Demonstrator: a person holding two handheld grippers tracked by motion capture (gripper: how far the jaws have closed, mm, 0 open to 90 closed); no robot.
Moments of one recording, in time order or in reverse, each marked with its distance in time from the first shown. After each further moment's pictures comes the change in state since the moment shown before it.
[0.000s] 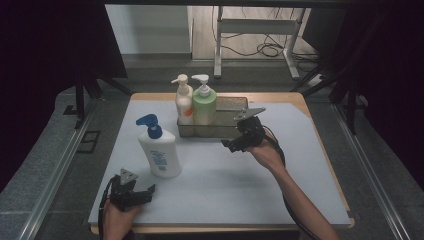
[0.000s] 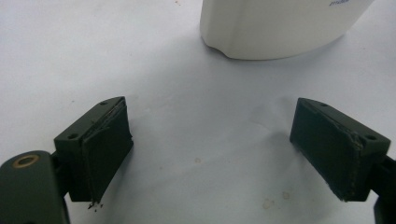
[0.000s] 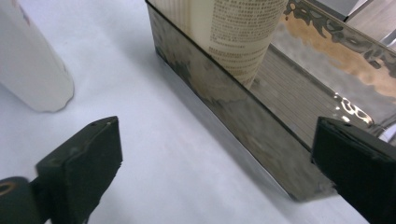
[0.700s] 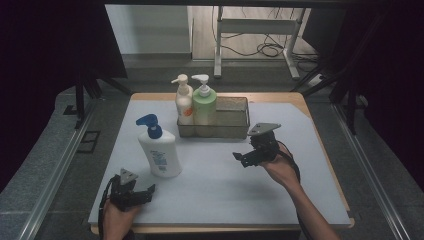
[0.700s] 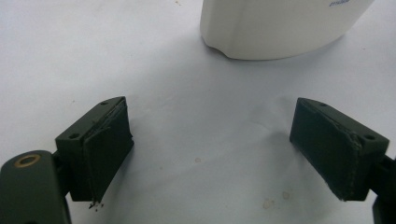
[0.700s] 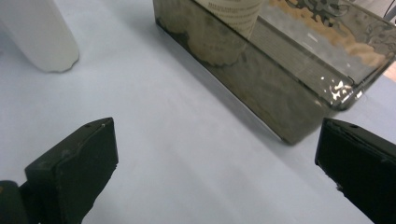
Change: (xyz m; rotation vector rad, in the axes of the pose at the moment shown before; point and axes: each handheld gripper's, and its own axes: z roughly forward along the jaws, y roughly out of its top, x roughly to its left) left arm 0.000 0.000 0.000 0.001 0.001 0.000; right arm 0.011 -0.042 -0.034 -0.003 -0.041 -0.003
